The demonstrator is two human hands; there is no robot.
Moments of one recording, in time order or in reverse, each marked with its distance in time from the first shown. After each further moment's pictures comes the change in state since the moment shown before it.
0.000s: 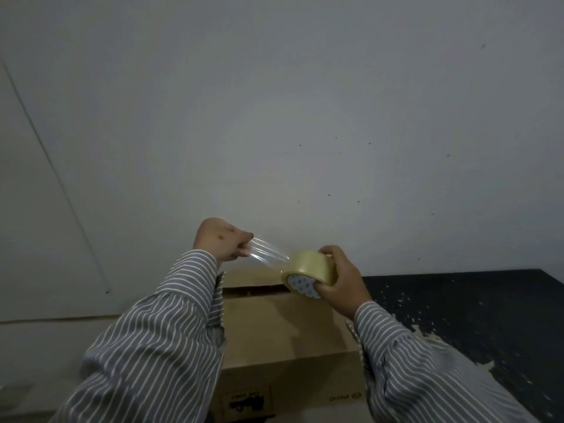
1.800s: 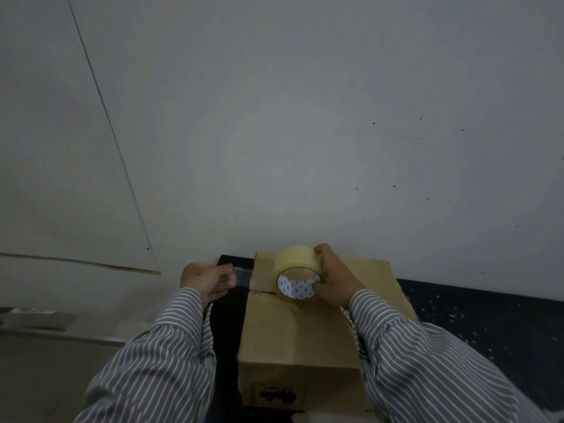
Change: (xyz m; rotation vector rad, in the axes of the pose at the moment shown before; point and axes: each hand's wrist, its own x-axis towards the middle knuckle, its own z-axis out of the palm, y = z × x) left_hand 0.030 -0.156 -0.050 -0.410 0.190 -0.469; right_hand 0.056 -0.017 0.089 -0.172 -0.492 0.078
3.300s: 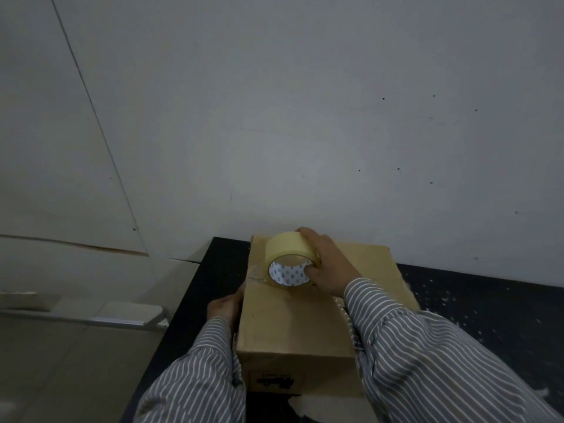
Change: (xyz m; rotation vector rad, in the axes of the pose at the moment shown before) left_hand -0.002 -0.077 0.036 -0.050 0.054 -0.301; right_hand 0.008 -0.004 0.013 -0.057 0.008 -0.029
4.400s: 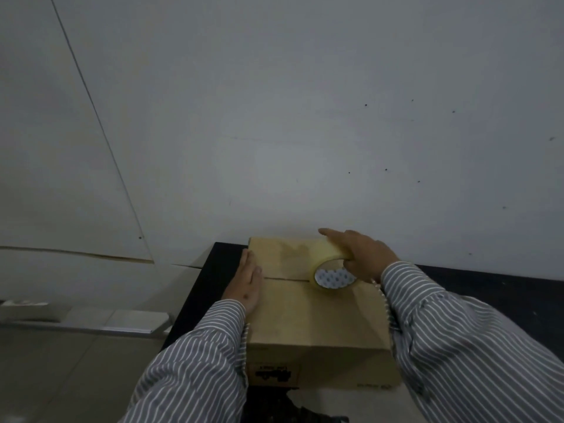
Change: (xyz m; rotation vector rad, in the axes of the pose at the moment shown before) left_hand -0.023 0.015 0.015 0.797 -0.263 0.669; right_hand -0.025 0.033 -0.061 -0.484 -0.061 0.037
